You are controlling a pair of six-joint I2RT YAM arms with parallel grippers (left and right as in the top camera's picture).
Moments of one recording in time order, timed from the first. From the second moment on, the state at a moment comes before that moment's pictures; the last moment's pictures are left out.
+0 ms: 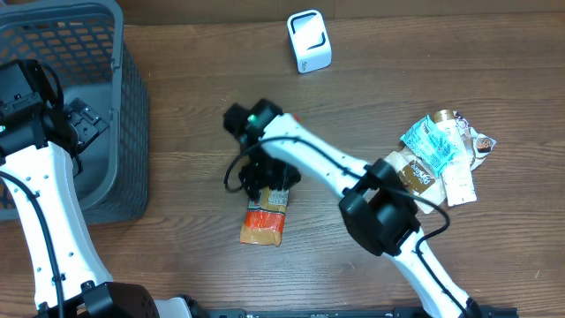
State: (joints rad) left arm 0.44 1.54 1.59 -1.13 -0.25 -0.43; right arm 0.81 2.43 2.20 -1.47 -0.24 0.32
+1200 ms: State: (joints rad) left arm 0.44 1.54 1.59 -1.13 -0.25 -0.43; right arm 0.36 1.91 2.13 -1.49 -0.46 0.13
